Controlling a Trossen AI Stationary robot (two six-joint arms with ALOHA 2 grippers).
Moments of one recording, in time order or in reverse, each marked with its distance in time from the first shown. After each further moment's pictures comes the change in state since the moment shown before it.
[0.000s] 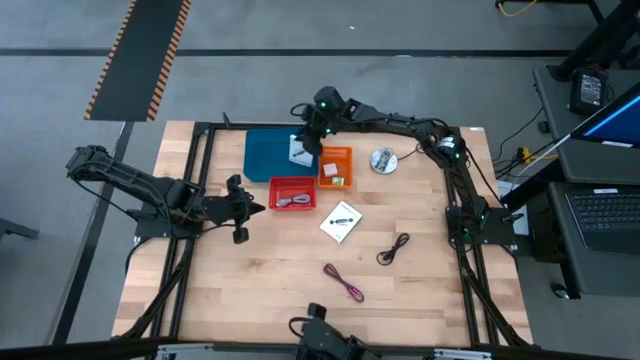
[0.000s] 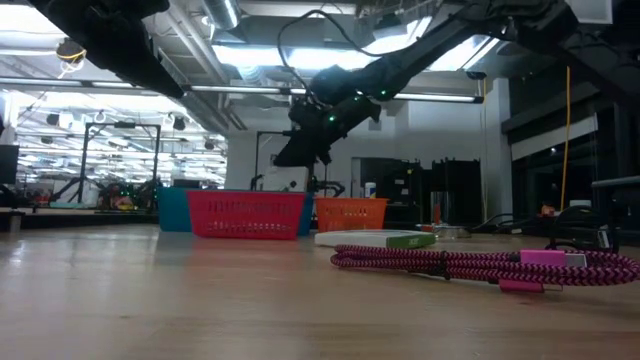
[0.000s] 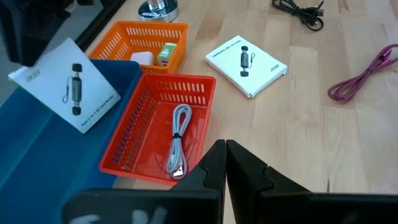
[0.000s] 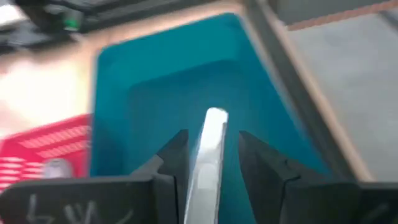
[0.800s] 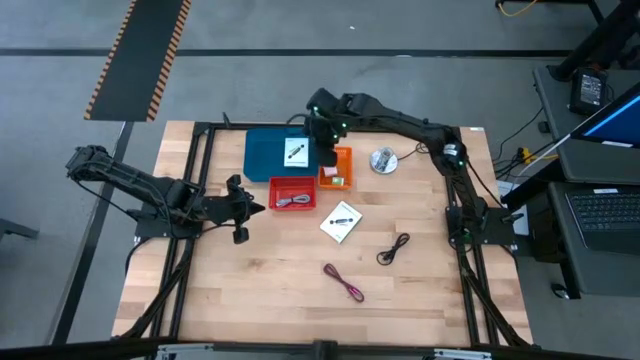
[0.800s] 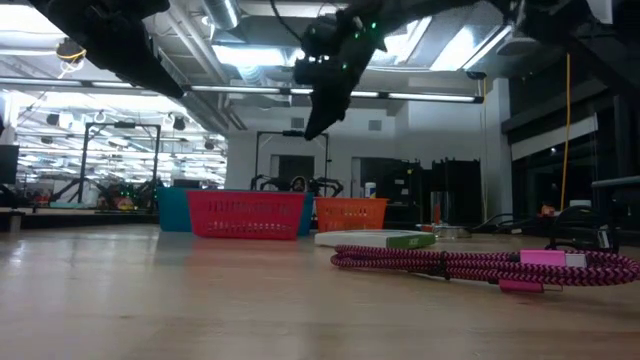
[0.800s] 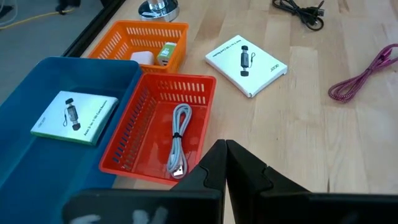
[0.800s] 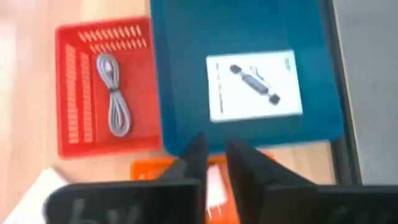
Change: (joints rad) left arm 0.000 0.000 0.000 -0.002 0.000 -0.001; right arm 0.125 -0.042 0.351 -0.787 0.214 -0.203
